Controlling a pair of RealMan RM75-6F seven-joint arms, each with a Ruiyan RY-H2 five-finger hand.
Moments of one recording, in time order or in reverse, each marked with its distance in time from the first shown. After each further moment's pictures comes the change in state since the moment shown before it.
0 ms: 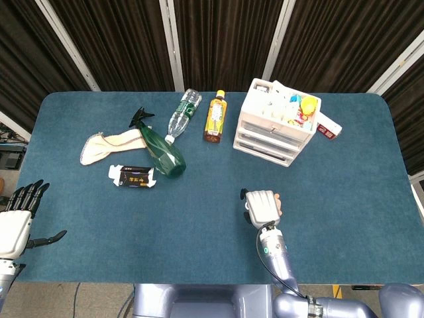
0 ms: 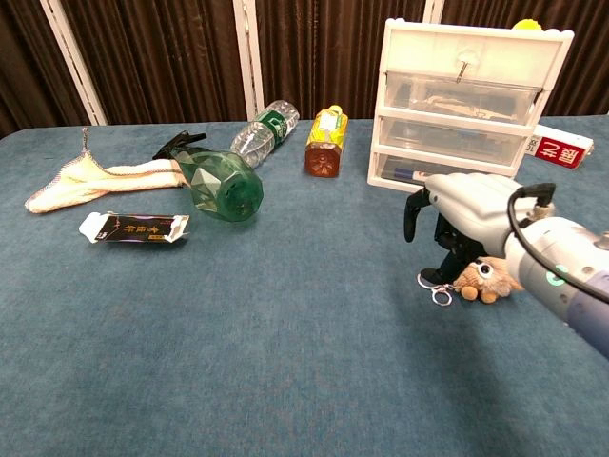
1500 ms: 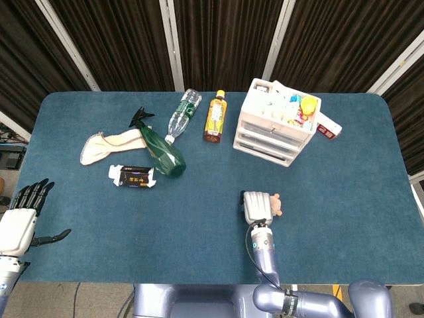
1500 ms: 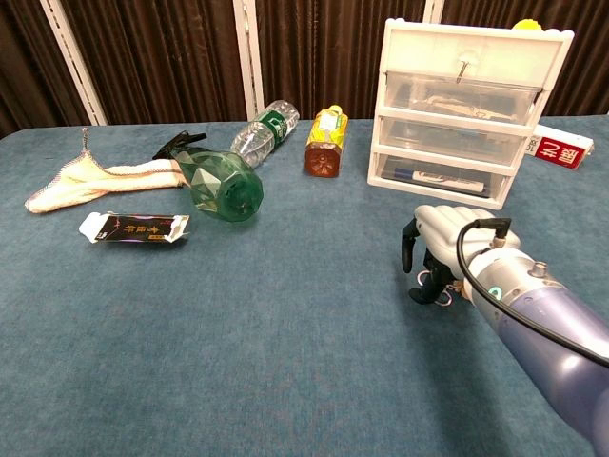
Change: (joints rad) left arm -0.018 -0.008 -0.002 -0.008 -0.010 -0.021 -0.002; right arm 0.070 -0.176 0.034 0.210 0.151 0.039 0.006
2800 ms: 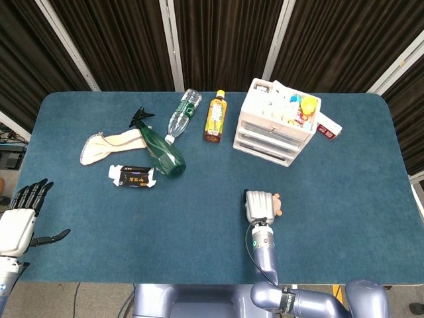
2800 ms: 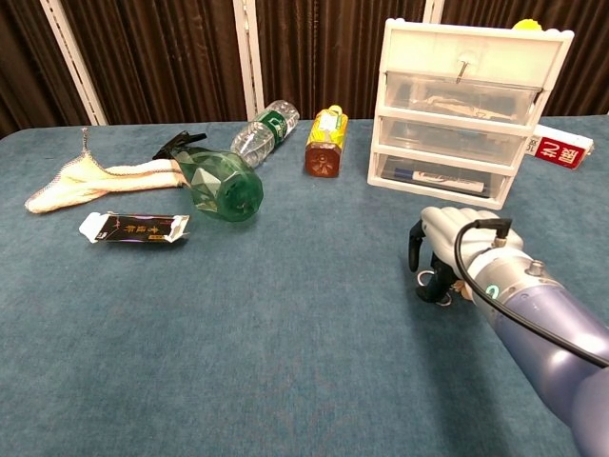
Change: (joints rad) left arm 0.001 0.005 0.001 -0.005 -0.003 0.003 -0.007; right arm 0.012 -0.013 0.019 0.021 0.047 0.023 -0.034
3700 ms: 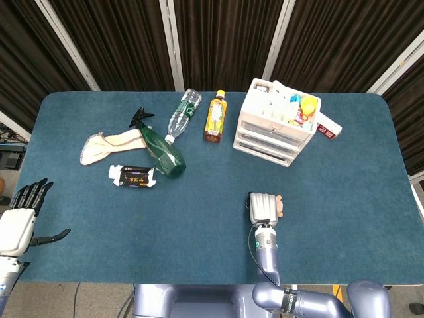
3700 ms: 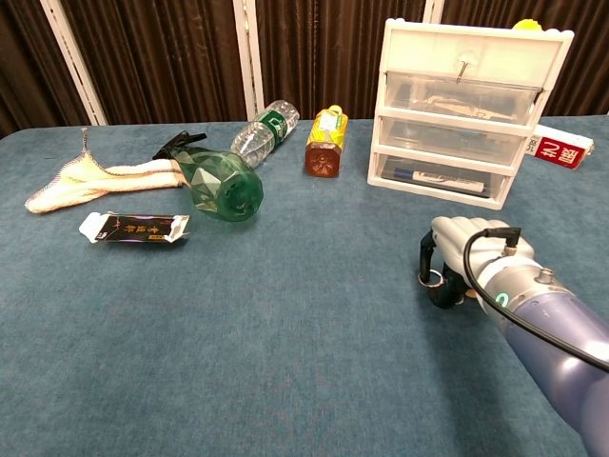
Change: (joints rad) left arm -0.001 -0.002 -0.002 -0.001 -0.001 0.002 0.002; right arm -0.010 0.006 -0.012 0.005 0.040 0.000 -0.019
